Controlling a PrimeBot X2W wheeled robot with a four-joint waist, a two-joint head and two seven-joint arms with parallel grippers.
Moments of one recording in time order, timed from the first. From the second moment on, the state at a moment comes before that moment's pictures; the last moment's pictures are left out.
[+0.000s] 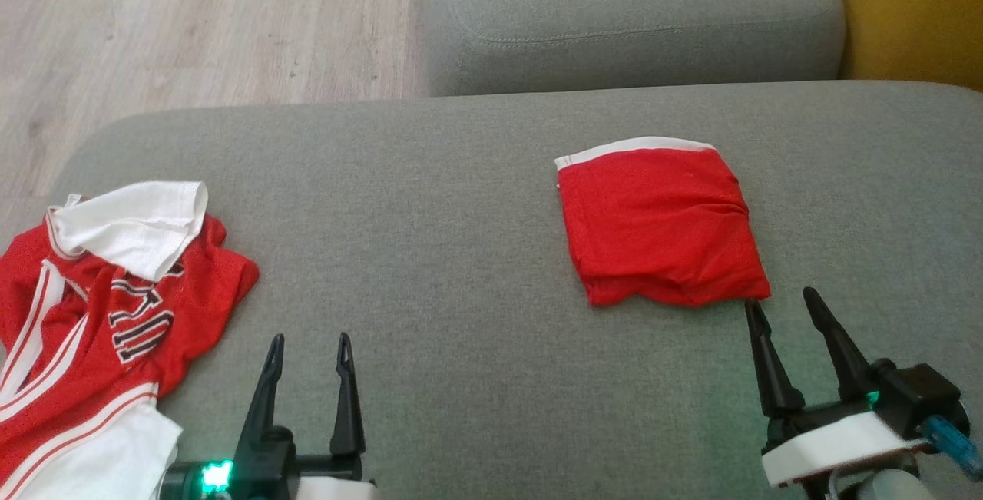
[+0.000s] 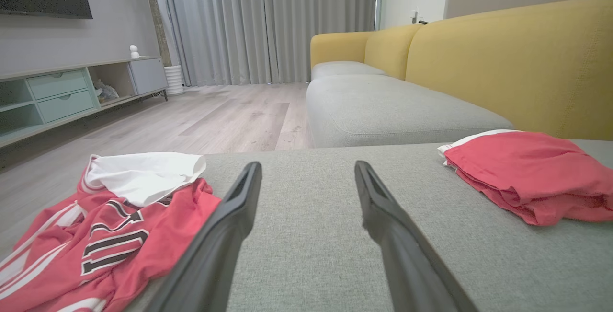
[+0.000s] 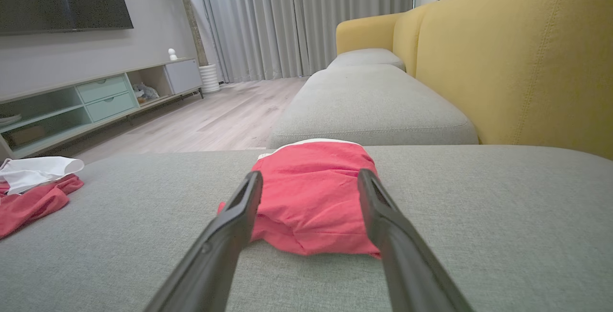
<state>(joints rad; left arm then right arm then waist) 0.09 0.05 -0.25 0.15 -0.10 0.20 -0.26 0.06 -0.18 0.14 0.21 0.26 0.13 -0.25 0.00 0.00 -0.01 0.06</state>
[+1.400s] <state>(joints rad) -0.02 0.05 -0.31 0.13 -0.06 0.18 -0.26 -0.28 -0.21 0.12 0.47 0.33 0.13 -0.24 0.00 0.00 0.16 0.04</state>
